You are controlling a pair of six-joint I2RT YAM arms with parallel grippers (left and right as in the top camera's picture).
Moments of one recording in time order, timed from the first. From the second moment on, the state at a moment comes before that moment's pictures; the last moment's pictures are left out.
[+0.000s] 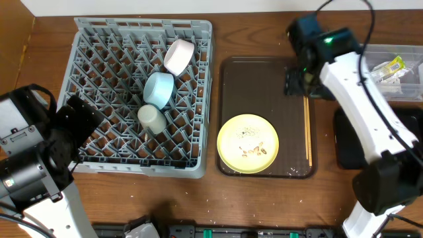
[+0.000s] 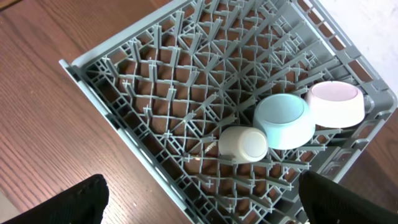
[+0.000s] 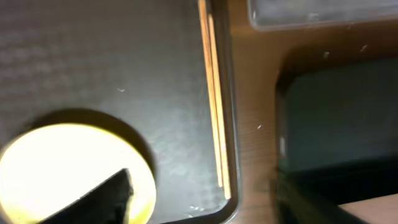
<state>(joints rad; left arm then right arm) 0.47 1.12 1.61 -1.39 -0.02 -0.41 0.36 1.90 1.78 -1.36 0.16 0.52</state>
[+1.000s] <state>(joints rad) 0.47 1.12 1.61 -1.39 -0.02 -0.41 0.25 1.92 1.31 -0.88 -0.05 0.25</state>
